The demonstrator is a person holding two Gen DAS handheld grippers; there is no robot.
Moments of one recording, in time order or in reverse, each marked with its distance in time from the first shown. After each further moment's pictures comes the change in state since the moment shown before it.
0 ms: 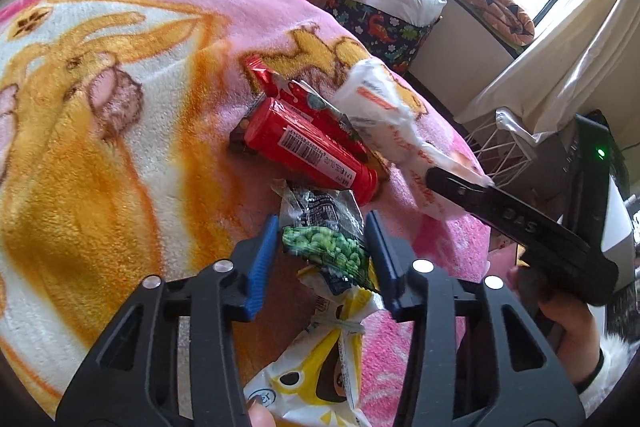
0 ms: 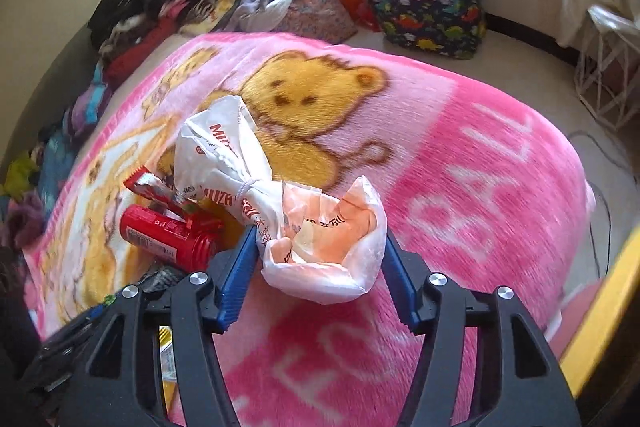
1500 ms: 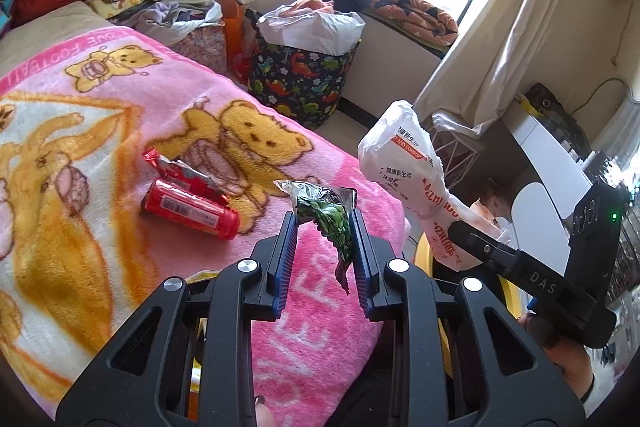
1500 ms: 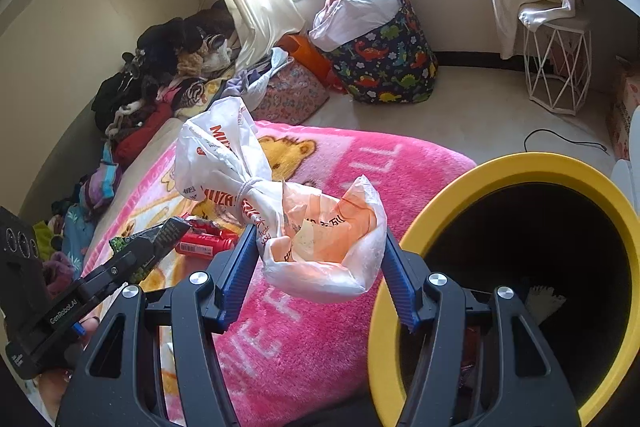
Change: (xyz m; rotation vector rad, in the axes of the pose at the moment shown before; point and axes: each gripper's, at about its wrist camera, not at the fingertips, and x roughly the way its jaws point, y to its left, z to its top) left arm -0.066 -0.095 -0.002 0.206 -0.139 -0.133; right arm -0.157 -0.050 -0.051 0.135 -0.251 0.006
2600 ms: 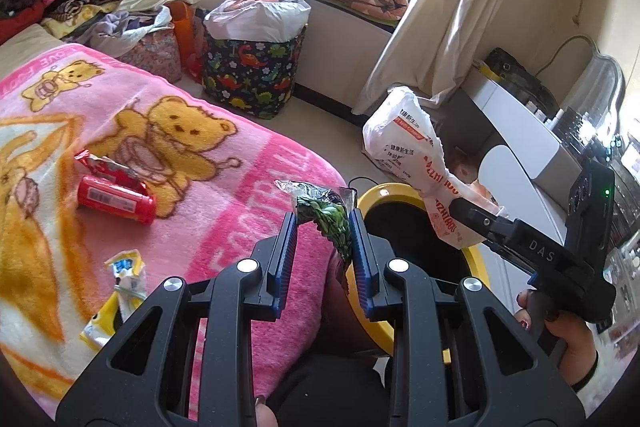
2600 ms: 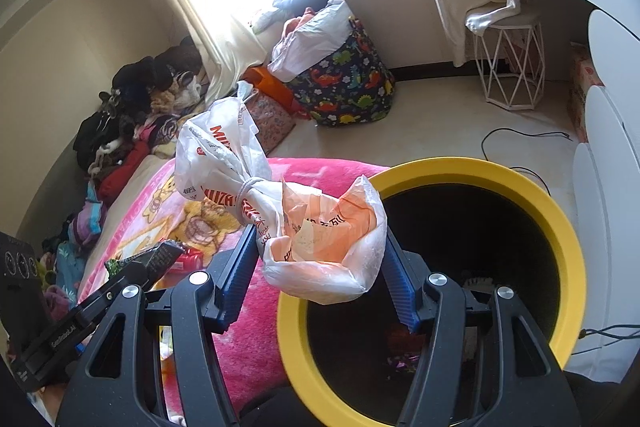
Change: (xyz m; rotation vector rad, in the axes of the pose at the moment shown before) left arm 0.005 -0.072 -0.022 0.120 0.044 -0.101; right arm -0.069 -0.064 -0.011 0.102 -0.097 -0.077
